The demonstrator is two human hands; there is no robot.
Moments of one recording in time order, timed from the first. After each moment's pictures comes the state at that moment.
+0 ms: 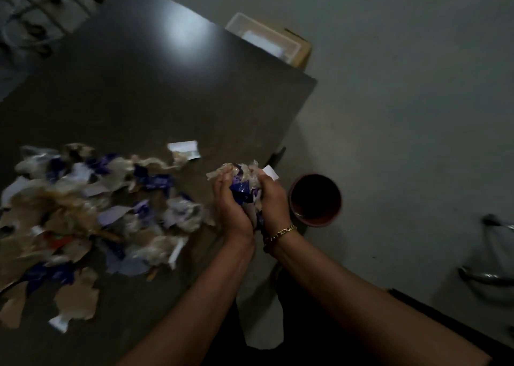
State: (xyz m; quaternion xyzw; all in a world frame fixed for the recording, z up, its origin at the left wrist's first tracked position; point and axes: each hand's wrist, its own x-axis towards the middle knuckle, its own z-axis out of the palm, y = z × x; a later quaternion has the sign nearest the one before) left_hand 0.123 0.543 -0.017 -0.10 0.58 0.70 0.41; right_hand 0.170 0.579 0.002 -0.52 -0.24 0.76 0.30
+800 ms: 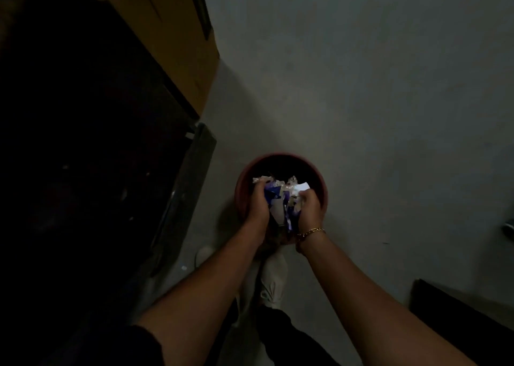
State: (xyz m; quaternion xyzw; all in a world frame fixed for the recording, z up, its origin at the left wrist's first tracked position) left_hand 0.307 0.737 -0.459 -0.07 0.64 0.36 0.68; right_hand 0.396 0.733 -0.453 -0.73 0.01 0.61 0.31
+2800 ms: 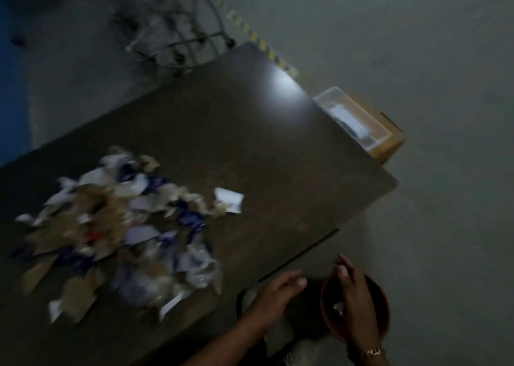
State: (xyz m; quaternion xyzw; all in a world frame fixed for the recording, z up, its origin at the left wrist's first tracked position) left_hand 0.145 0.573 -0.086 0.05 0.66 0.47 0.58; right_hand 0.277 0.688 -0.107 -0.44 -0.65 0.61 0.07
